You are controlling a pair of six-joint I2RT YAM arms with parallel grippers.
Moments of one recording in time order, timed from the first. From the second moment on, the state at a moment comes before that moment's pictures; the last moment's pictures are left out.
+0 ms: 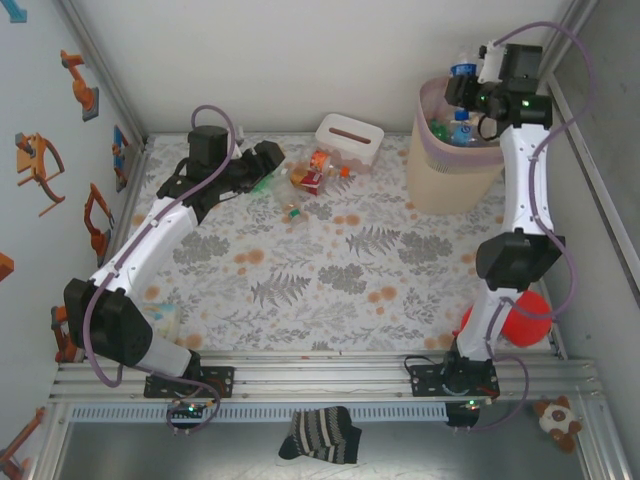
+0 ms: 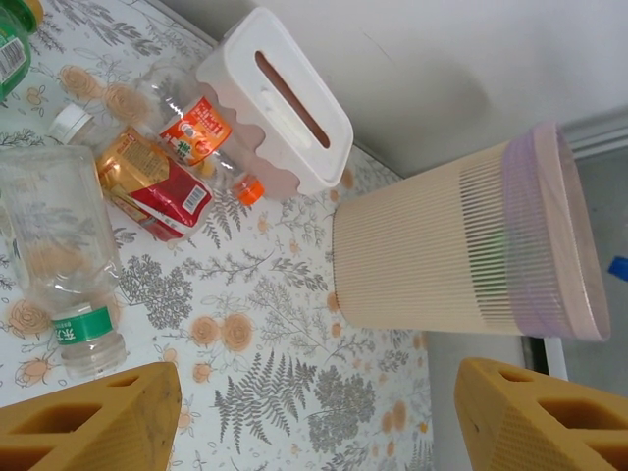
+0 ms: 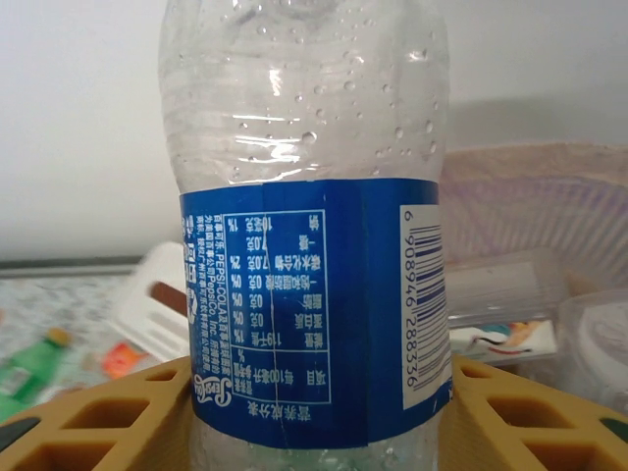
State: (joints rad) left arm -0.40 1.48 1.35 -0.38 0.31 -0.86; right arm -0.06 2.00 2.35 -0.88 -0.25 0.06
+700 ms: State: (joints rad) left arm -0.40 1.51 1.35 -0.46 0.28 -0.82; right arm -0.06 2.15 2.35 -0.92 -0.17 -0.14
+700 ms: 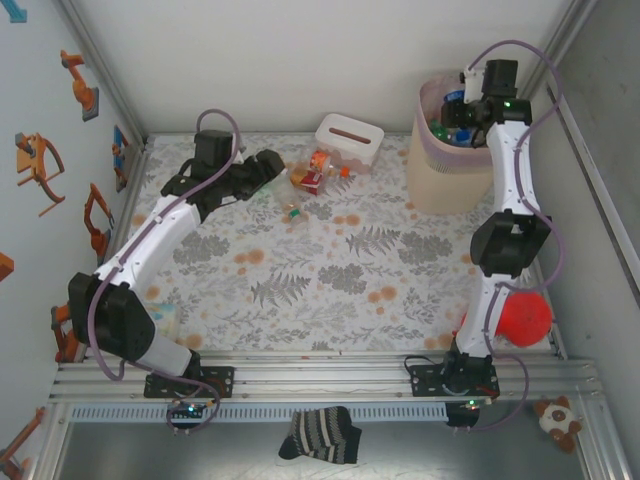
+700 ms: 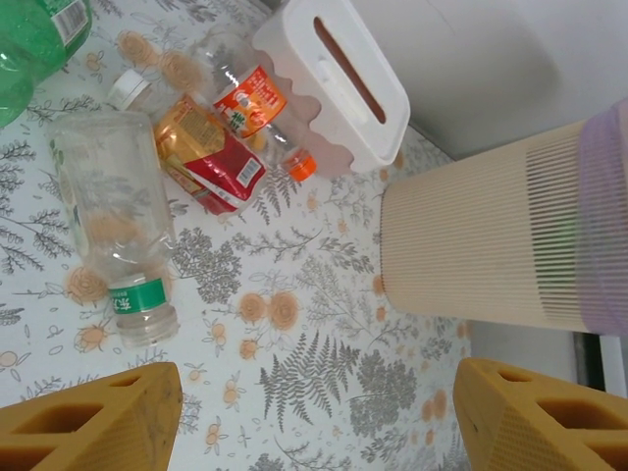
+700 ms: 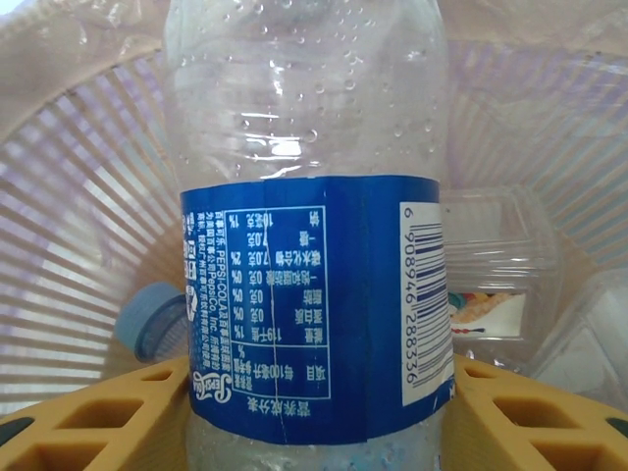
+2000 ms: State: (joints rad) left arm -0.41 1.85 1.60 -0.61 0.09 -0.77; right arm -0.06 1.89 2.23 -0.90 -0.20 0.03
